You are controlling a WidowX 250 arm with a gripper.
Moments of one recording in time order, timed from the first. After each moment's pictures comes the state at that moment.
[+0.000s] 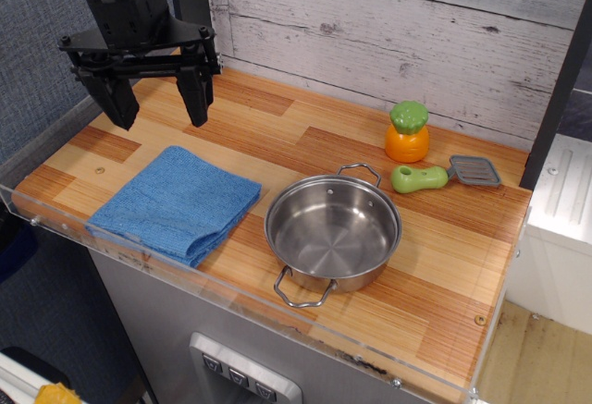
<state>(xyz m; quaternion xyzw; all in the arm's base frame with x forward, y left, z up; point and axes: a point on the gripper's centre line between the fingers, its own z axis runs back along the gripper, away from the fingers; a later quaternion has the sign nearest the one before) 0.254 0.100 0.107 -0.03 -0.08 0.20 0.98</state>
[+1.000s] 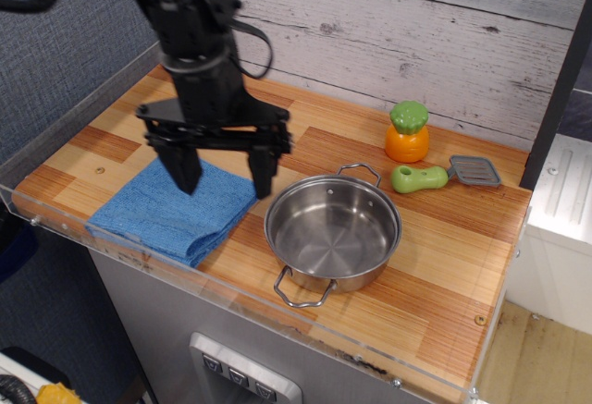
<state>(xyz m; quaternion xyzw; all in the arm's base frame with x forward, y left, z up) 0.251 0.041 0.068 -0.03 -0.06 0.16 0.99</state>
